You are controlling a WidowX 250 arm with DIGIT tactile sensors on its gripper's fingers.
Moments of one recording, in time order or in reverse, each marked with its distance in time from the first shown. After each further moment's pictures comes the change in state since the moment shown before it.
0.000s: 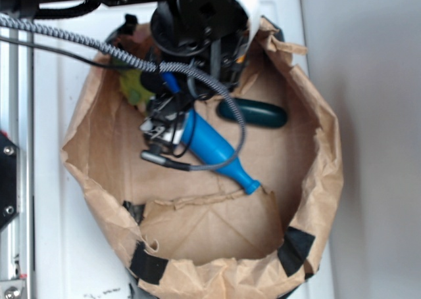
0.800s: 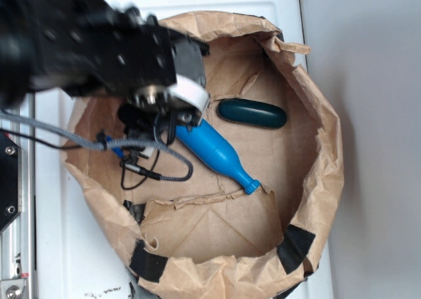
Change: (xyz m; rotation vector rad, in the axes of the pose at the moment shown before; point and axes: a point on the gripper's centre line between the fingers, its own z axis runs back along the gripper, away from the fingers) arm -0.015 -0.003 -0.057 0.222 0.082 -0.045
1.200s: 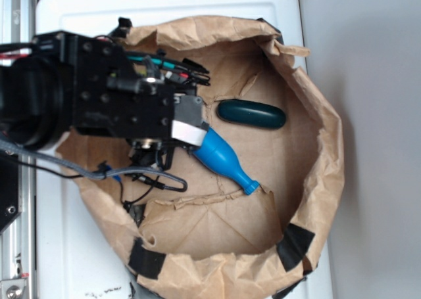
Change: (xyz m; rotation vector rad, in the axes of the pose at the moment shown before) arm 0.003 -0.008 -0.020 0.071 -0.011 -0.016
